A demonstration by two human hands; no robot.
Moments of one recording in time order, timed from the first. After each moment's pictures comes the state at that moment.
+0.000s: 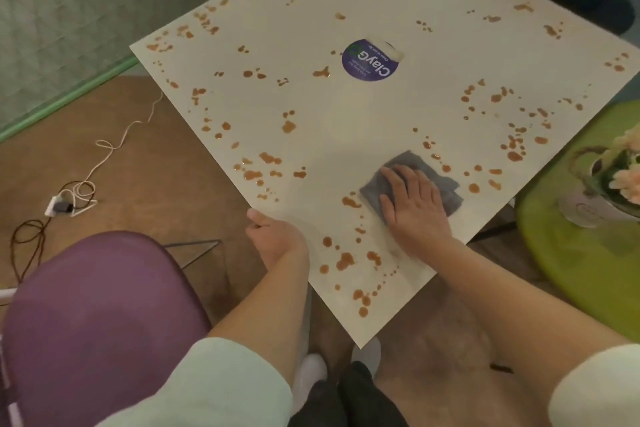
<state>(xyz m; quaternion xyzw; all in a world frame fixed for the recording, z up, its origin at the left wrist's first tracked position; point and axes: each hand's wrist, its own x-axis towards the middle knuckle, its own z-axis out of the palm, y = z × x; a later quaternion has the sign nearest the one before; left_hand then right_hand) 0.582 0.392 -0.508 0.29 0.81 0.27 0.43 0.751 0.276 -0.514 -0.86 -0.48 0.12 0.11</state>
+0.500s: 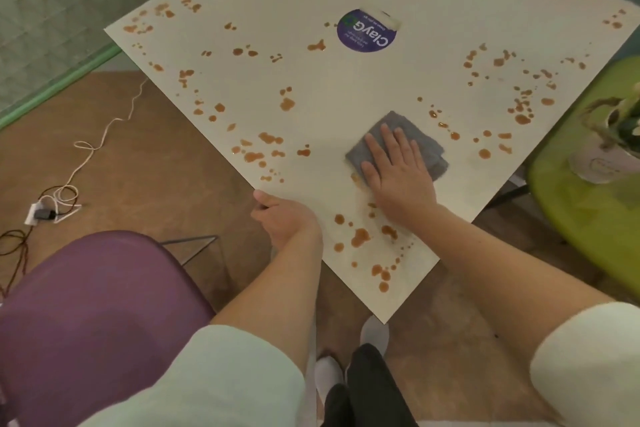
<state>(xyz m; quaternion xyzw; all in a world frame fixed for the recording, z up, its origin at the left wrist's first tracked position) 0.583 0.399 -0.517 0.30 0.81 0.26 0.44 0.725 0.314 -0.517 -0.87 -0.48 0.13 0.09</state>
